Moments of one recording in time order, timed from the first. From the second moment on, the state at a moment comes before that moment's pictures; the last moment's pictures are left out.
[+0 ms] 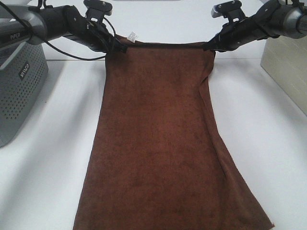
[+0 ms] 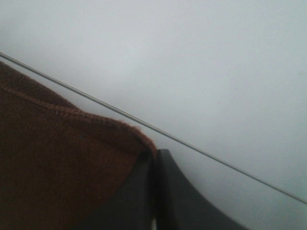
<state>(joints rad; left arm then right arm) -0.25 2.63 -2.29 -0.22 0.38 0.37 0.07 2.59 -2.18 0.65 0.44 -0.86</state>
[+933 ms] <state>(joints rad) -0.25 2.73 -2.29 -0.26 0.23 0.37 0.07 2.69 -2.18 0.79 0.36 -0.91</state>
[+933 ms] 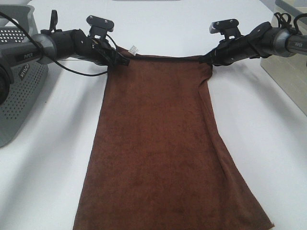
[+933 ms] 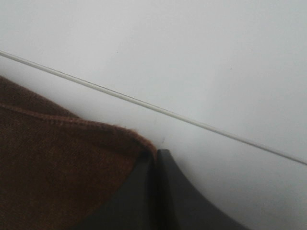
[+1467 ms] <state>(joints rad) -0.26 2.76 -2.29 -0.28 0.11 0.37 0.07 2.69 -2.18 0.83 0.29 -0.91</state>
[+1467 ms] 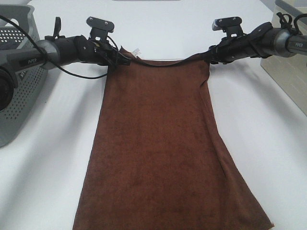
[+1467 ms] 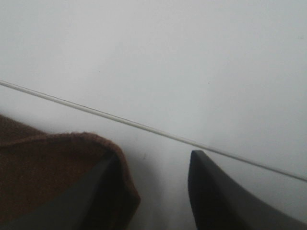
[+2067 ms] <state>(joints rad) -0.25 2.76 -2.29 -0.28 0.03 0.37 0.07 2.69 -2.18 0.86 0.27 -0.91</state>
